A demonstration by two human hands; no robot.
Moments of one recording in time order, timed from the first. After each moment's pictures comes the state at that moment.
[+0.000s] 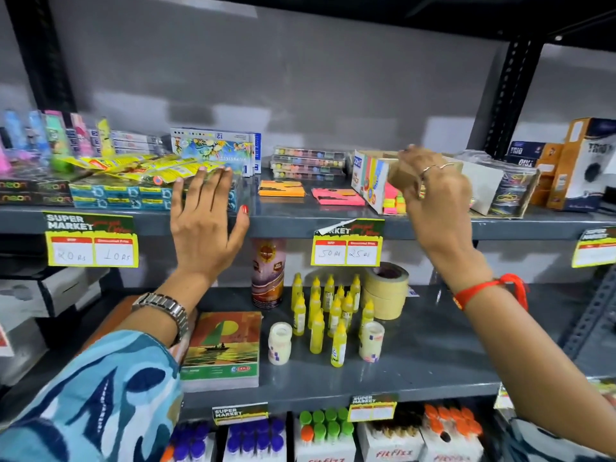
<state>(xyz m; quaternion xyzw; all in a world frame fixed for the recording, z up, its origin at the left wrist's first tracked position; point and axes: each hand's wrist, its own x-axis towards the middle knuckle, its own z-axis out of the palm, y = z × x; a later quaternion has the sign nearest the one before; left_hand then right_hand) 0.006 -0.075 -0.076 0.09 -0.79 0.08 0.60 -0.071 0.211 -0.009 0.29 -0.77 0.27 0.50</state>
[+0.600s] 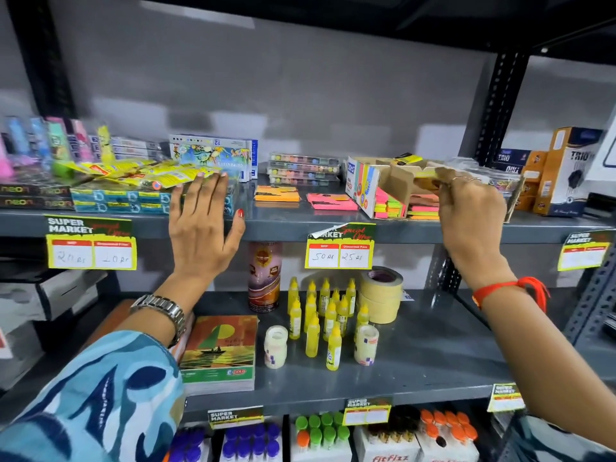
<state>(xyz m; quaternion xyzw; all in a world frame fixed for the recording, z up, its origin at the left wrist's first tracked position) 0.009 -0.075 -0.072 0.10 -0.80 0.08 0.59 -0.090 0.254 -0.009 0.16 -0.83 0.17 0.51</state>
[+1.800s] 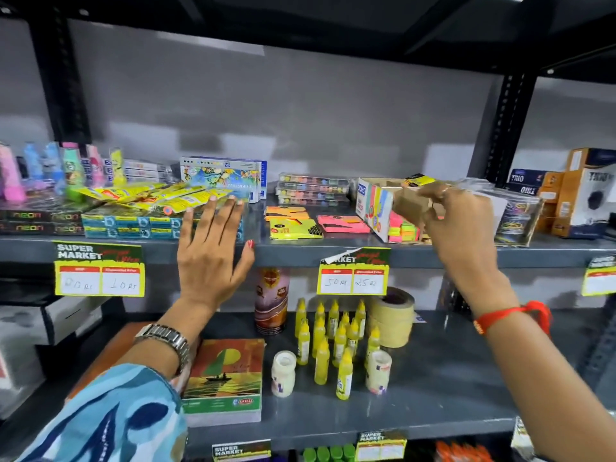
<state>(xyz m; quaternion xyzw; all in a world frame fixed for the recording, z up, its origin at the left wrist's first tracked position) 0.005 -0.082 -0.076 0.07 -0.79 0.12 0.60 -0.078 0.221 0.007 0.22 -0.81 0.27 0.47</state>
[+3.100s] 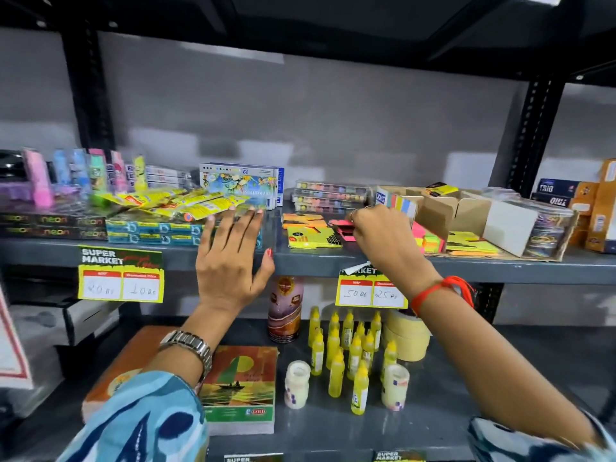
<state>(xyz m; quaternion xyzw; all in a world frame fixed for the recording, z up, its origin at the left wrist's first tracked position) 0.003 -0.084 -0.077 0.08 -0.78 0.14 0.61 -0.087 0.122 0.003 0.33 -0.86 0.00 0.39</state>
